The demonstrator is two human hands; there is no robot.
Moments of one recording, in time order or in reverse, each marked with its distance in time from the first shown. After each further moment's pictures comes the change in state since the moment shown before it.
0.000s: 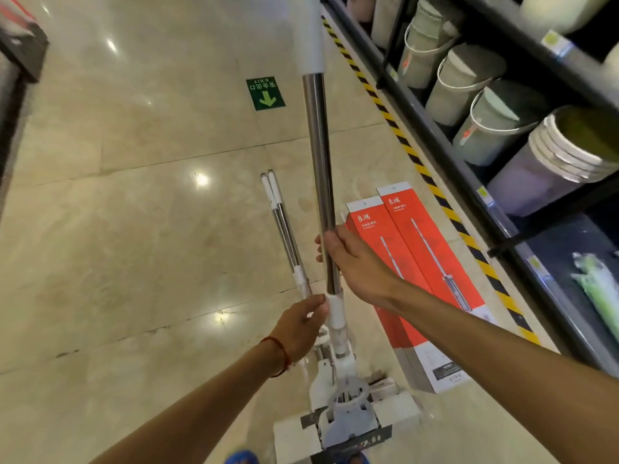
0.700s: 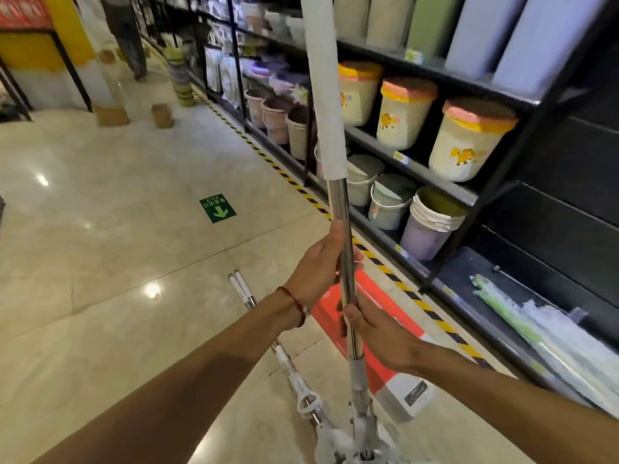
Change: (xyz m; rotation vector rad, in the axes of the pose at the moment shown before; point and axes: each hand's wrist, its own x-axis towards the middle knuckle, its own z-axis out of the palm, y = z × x) left_hand -0.157 0.318 -0.080 -0.261 -0.203 0.423; right_hand -0.181 -0.155 -0.037 -0.078 0.203 -0.037
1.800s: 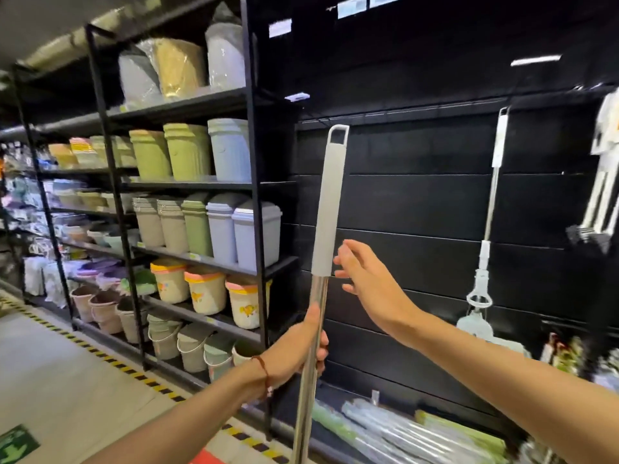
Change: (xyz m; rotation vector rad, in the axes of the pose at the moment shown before) left_hand -0.185 0.250 0.501 0.202 -0.632 0.085; right_hand -0.514 -0.213 -0.409 -0.014 0.941 -0.275
